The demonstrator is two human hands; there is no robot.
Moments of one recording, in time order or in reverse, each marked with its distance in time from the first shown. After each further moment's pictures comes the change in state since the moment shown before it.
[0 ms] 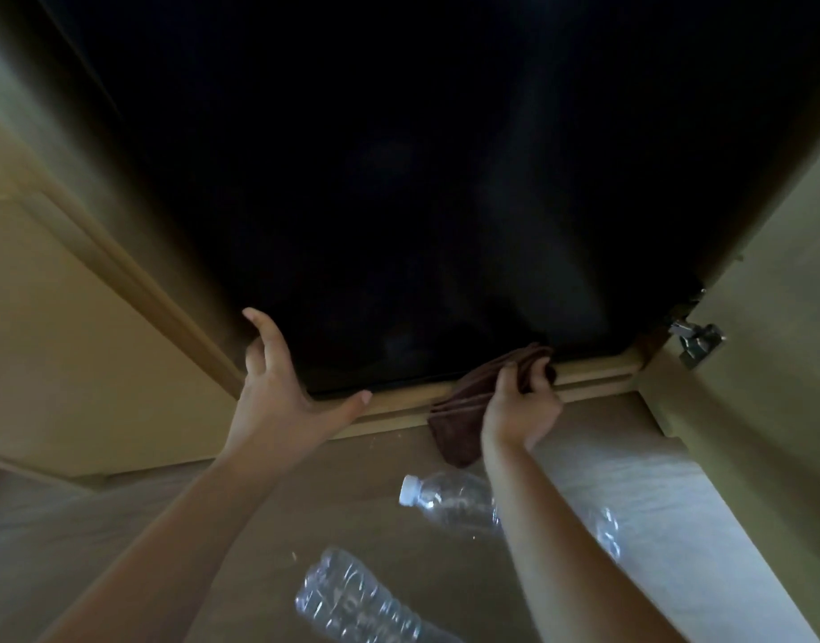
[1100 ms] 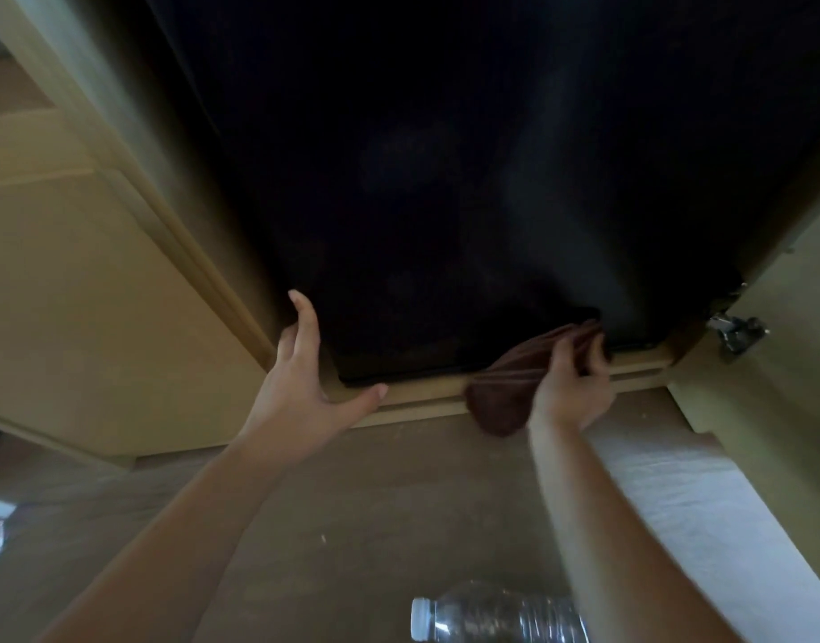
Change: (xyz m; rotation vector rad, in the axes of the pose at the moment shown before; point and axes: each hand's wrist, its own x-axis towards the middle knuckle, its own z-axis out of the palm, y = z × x) left_hand -0.004 -0.011 -0.026 -0.085 -0.166 0.048; right_hand 0.001 -0.014 -0.001 0.120 0.101 -0.083
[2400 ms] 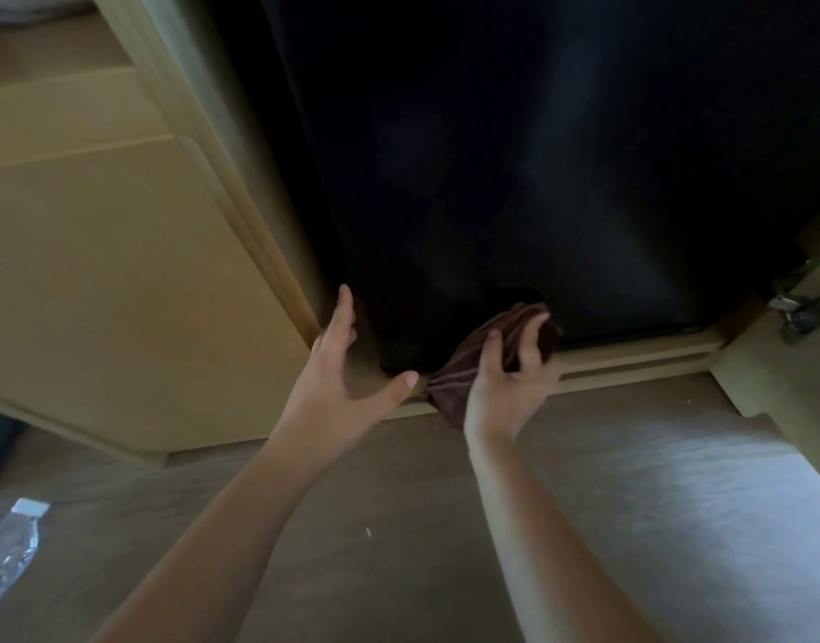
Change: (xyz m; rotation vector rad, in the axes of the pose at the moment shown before) left_hand -0.009 -0.025 -0.012 -0.322 -0.012 0.025; right_hand -0.103 0.008 0.051 0.074 -0.149 -0.085
